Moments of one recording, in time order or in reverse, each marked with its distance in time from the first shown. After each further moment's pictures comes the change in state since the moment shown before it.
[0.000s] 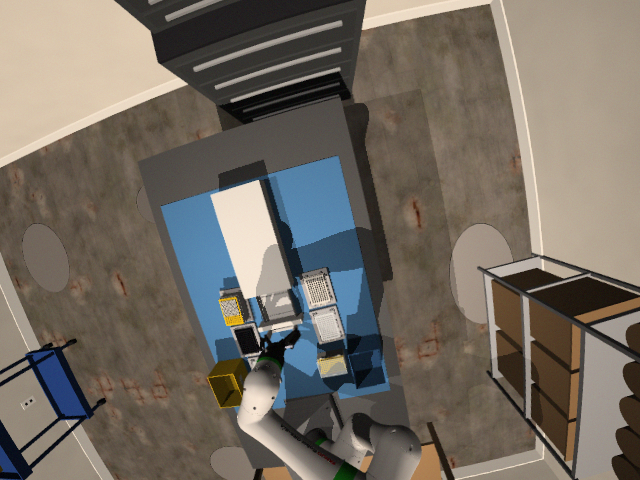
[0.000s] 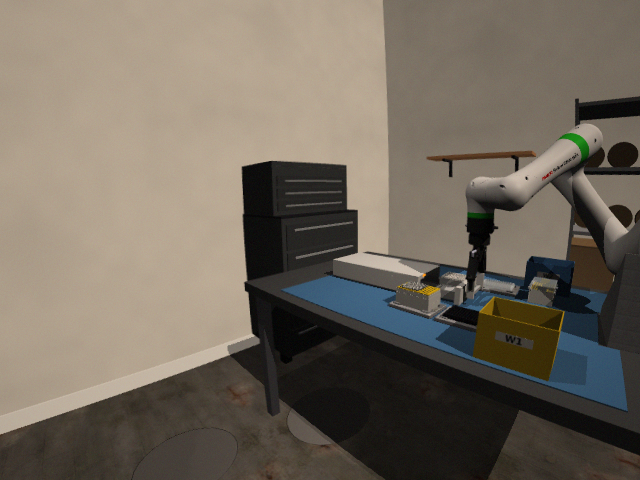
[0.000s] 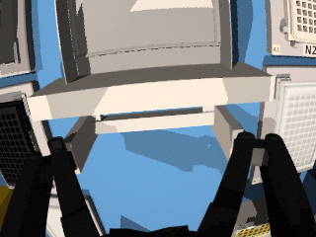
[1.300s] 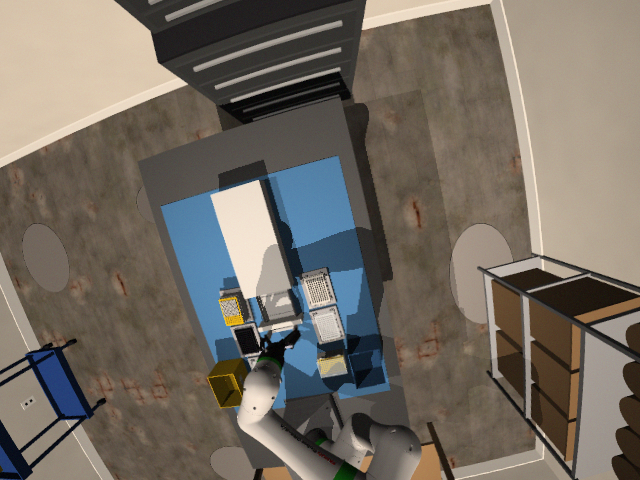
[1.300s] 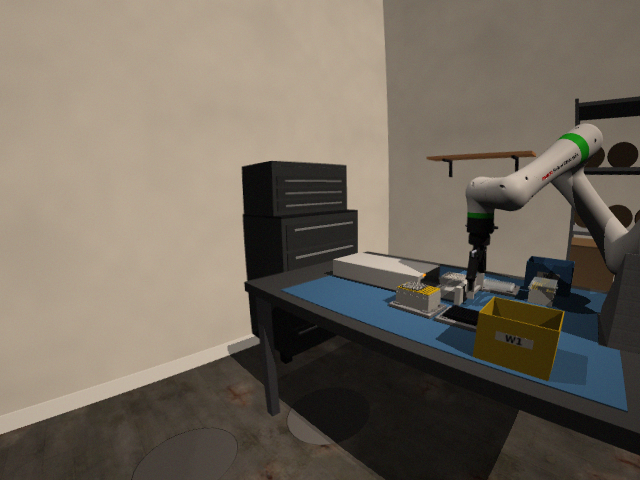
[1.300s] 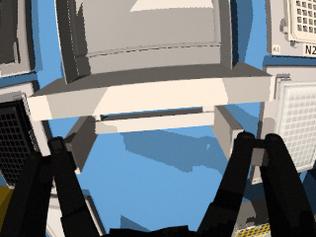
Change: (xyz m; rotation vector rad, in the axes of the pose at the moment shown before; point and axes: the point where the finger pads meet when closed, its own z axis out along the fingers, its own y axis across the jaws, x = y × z) arm 0.000 0.000 0.000 0.000 0.000 0.000
